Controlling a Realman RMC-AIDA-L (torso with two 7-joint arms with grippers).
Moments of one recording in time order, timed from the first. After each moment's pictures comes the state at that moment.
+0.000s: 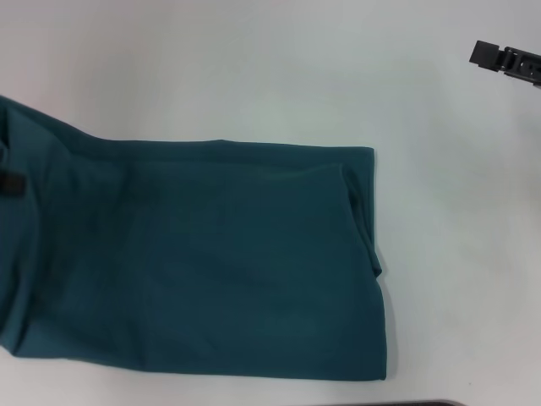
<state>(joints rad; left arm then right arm) -0.59 -1.91 -2.60 -1.08 -0.60 1.99 -2.31 0.49 1.97 -0.23 -0.57 -2.10 -1.70 1.82</state>
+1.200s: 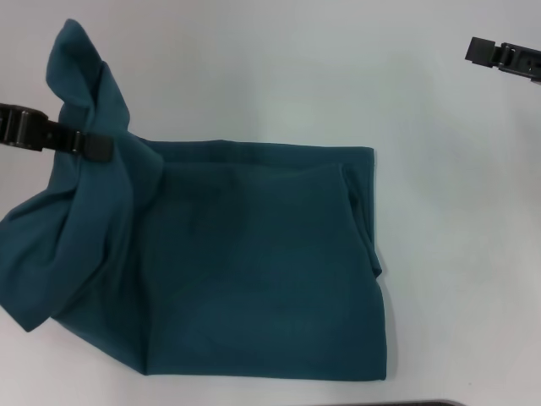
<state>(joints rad) -0.57 -1.96 -2.43 -1.17 -0.99 2.05 -2.46 0.51 1.96 -0.25 -0.58 -2.10 -1.74 1.85</state>
